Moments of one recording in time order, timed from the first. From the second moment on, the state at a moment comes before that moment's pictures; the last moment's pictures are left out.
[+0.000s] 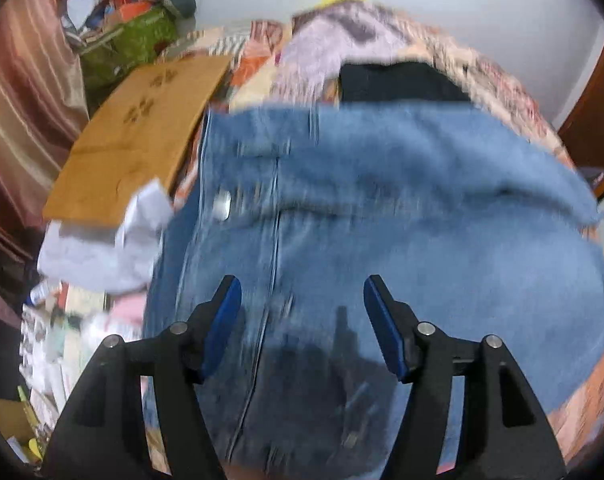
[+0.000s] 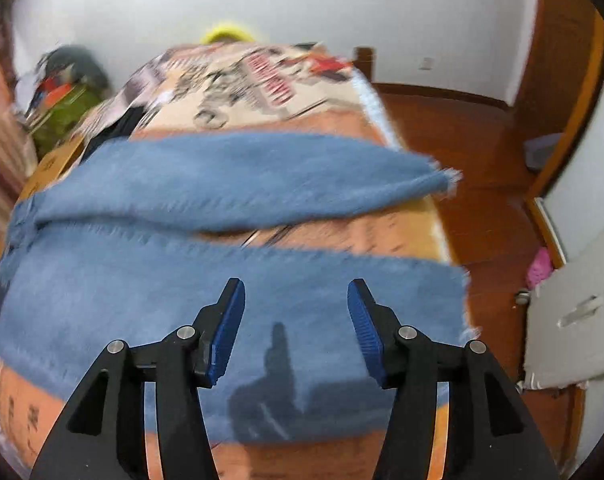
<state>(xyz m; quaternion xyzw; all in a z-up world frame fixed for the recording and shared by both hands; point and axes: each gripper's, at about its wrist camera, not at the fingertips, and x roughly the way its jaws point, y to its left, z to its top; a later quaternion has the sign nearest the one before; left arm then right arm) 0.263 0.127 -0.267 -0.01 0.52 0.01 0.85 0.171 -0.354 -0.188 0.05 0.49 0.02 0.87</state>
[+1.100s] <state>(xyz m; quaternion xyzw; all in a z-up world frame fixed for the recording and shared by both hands) 0.460 0.236 -0.312 -0.12 0.52 0.04 0.85 0.413 -0.139 -0.191 -0.06 0.46 0.22 0.86</state>
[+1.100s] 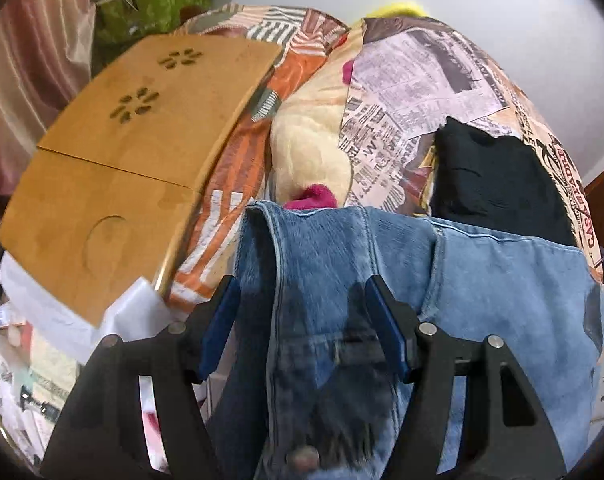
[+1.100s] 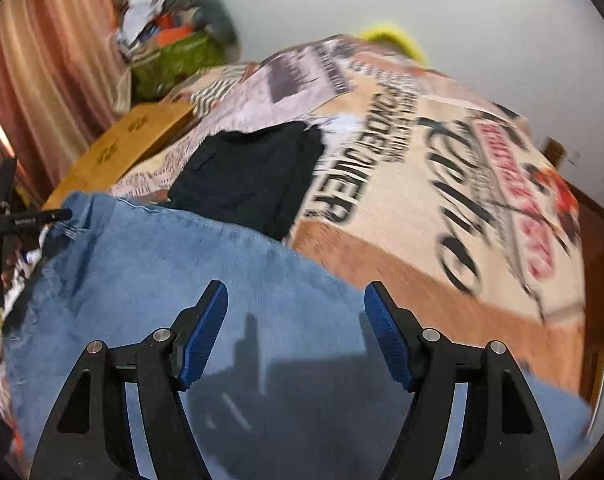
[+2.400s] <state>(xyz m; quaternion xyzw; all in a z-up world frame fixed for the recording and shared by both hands) 0.392 0.202 -0.204 -0.06 0.44 0.00 0.90 0.348 -0.122 -0.154 -0.06 0.42 0.30 0.85</state>
